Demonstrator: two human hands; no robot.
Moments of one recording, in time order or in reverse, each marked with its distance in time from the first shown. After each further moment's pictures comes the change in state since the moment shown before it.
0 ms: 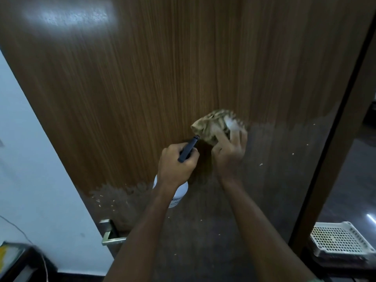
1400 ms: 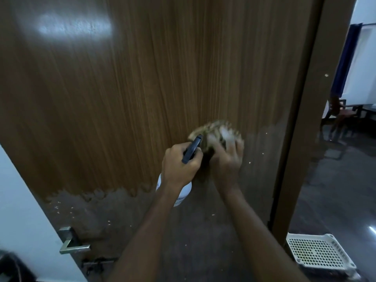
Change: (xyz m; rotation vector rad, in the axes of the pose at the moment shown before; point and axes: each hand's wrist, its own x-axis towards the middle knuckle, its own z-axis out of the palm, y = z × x) left_hand 0.009 0.080 0.134 -0.023 0.069 0.056; right_hand 0.013 0.138 -0.046 0.056 -0.018 -0.077
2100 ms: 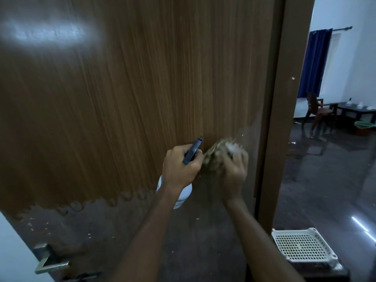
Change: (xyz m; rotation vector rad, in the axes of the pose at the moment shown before) left_hand 0.005 0.022 0.048 -0.036 -0.098 0.014; right_hand -0.021 0.062 -0.041 0.028 -0.078 0.157
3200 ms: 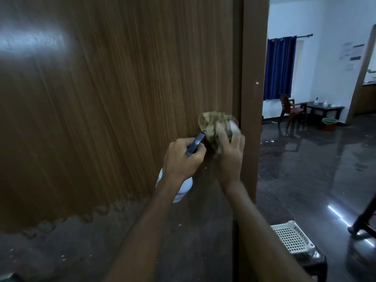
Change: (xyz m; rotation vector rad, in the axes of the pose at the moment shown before) left_hand 0.025 0.049 0.046 0.020 -0.117 0.054; right_hand 0.065 0.030 -0.032 -0.187 -0.040 0.063
